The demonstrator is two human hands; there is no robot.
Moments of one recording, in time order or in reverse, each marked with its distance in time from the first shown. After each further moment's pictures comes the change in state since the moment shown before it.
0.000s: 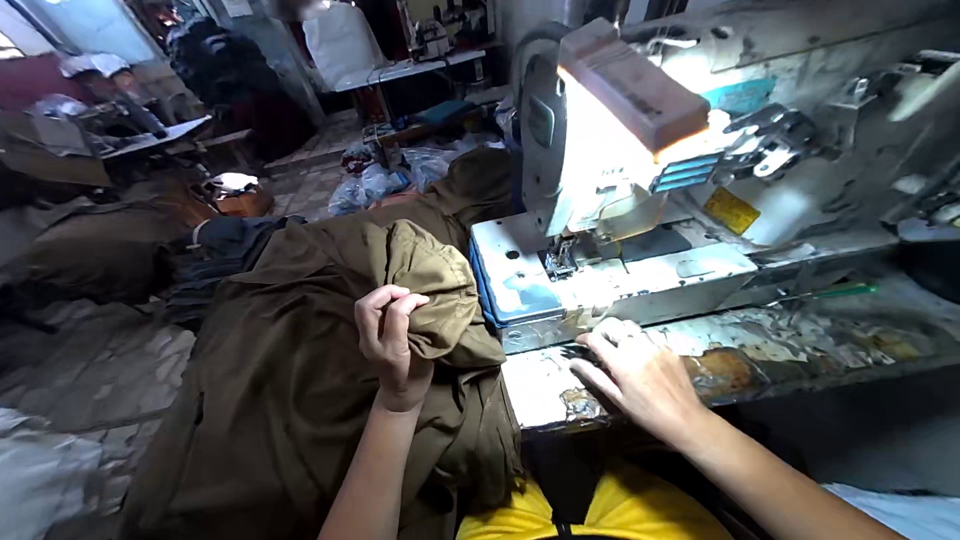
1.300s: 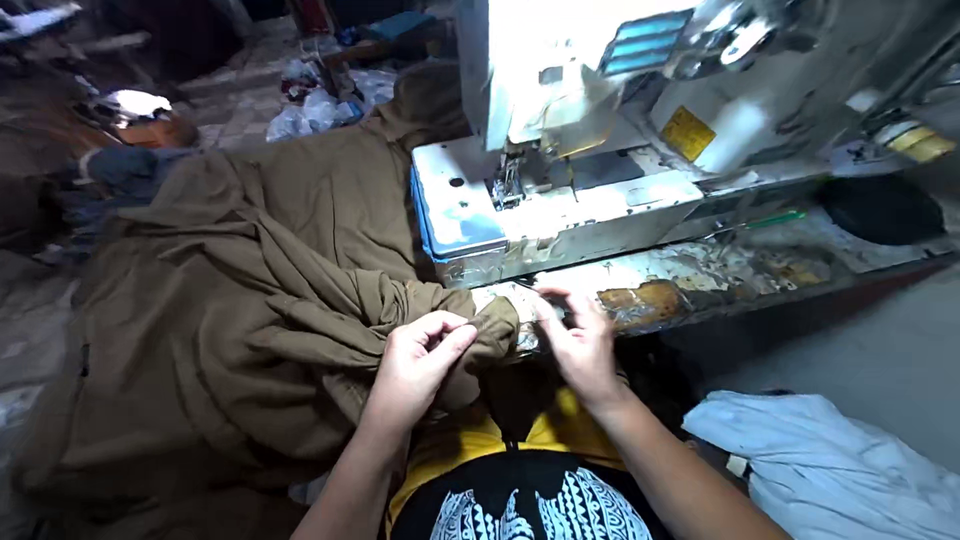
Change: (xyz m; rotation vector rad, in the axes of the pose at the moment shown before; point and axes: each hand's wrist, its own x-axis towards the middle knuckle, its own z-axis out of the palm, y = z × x) left_hand -0.034 0.105 -0.034 -0.693 -0.801 -0.939; right_hand -0.034 -0.029 0.014 0.618 0.275 0.384
